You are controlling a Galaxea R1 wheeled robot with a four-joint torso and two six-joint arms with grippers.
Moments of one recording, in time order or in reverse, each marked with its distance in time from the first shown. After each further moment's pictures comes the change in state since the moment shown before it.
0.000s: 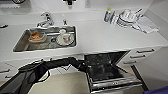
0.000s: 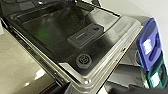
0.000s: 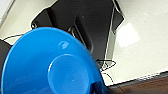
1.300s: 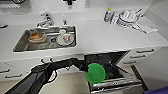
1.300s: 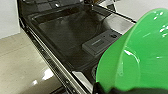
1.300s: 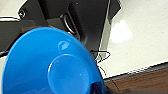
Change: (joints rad) left arm 0.024 0.170 -0.312 0.016 -0.033 0.001; right arm -0.023 0.185 -0.258 0.000 -0.037 -0.004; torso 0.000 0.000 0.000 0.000
